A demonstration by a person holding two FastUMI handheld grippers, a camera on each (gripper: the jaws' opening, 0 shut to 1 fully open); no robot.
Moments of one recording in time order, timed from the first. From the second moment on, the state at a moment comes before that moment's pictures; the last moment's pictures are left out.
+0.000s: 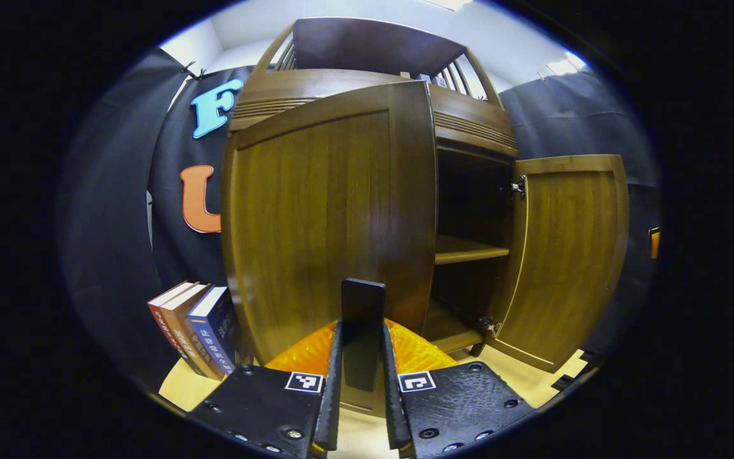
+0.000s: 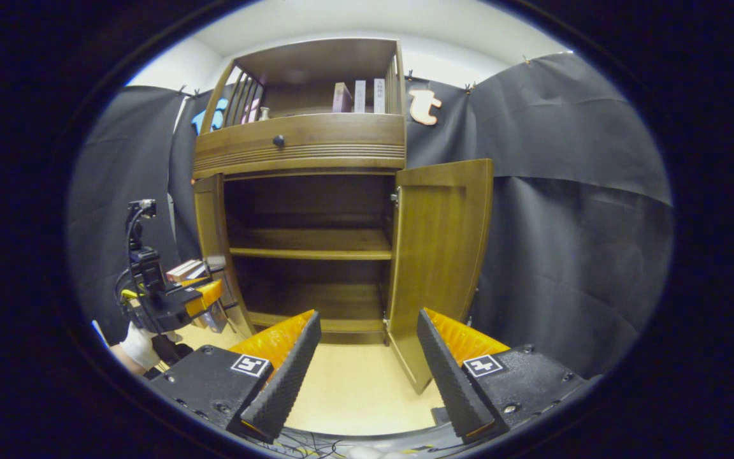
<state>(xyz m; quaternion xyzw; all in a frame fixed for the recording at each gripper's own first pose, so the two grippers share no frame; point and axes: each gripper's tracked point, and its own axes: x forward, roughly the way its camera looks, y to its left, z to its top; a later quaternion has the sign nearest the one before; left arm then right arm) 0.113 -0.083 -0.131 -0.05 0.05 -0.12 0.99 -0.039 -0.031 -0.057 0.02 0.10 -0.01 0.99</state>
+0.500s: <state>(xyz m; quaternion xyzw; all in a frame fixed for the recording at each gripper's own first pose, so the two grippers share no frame) 0.048 -0.006 -0.134 -0.06 0.05 -0.07 0.99 -0.035 -0.003 -0.062 0.01 0.10 0.03 0.99</state>
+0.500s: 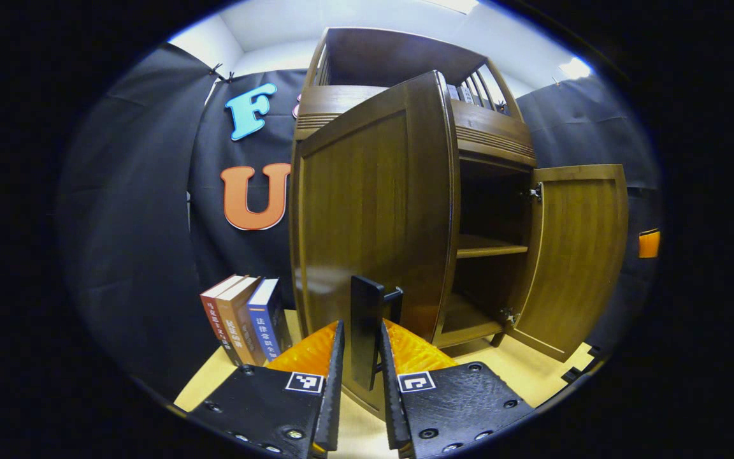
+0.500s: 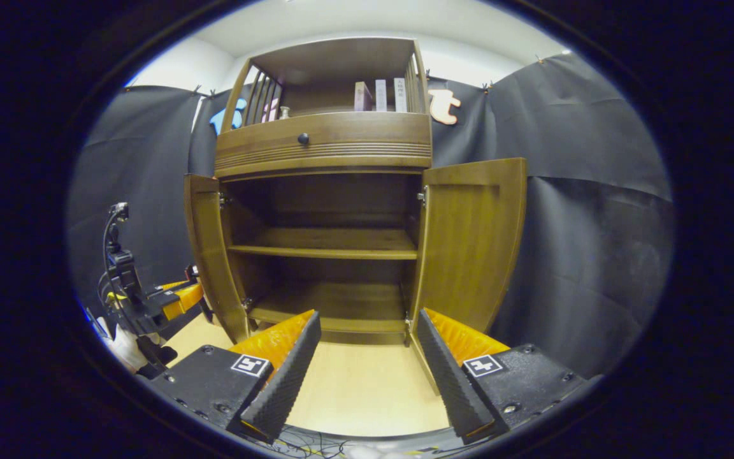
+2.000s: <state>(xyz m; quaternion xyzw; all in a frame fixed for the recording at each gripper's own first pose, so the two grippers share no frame) 0.065 0.130 -0.150 -0.05 0.04 -0.10 0.99 -0.023 0.025 -0.061 0.01 0.10 0.07 0.99</state>
